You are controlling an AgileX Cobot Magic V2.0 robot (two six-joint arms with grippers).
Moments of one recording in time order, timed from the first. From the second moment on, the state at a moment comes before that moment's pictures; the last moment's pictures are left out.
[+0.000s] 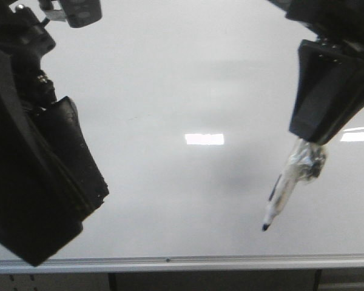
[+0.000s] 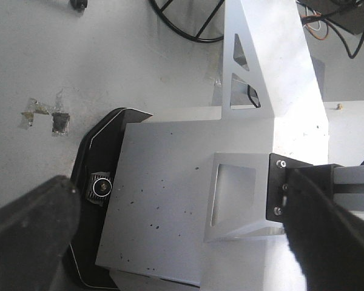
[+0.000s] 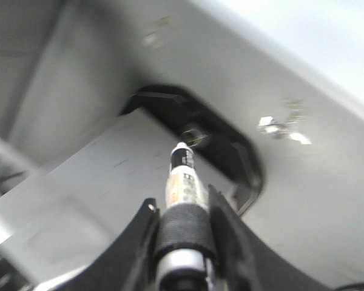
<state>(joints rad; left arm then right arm) -0.52 1.43 -0.91 -0.83 1.20 1.10 0.29 1.48 -1.14 0.38 1.14 -0.32</state>
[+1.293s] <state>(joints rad) -0.52 1.43 -0.91 -0.83 1.20 1.10 0.27 1.68 -1.86 0.13 1.15 -0.12</state>
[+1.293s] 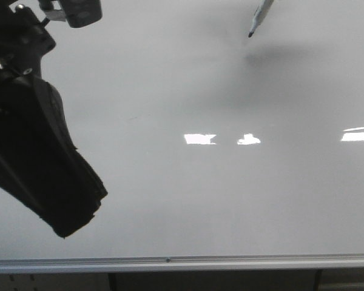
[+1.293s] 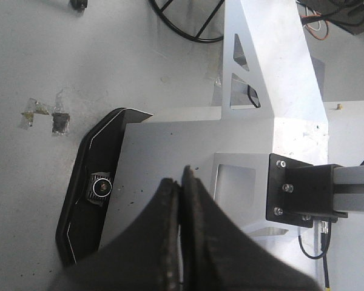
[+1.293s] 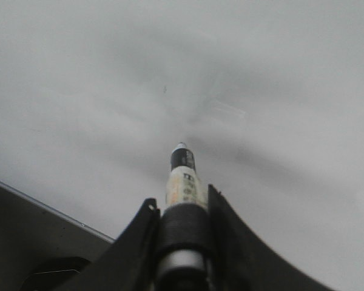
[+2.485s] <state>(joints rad) -0.52 1.43 -0.91 -0.83 1.20 1.10 0.27 1.82 -1.89 0.06 1.16 -0.11</state>
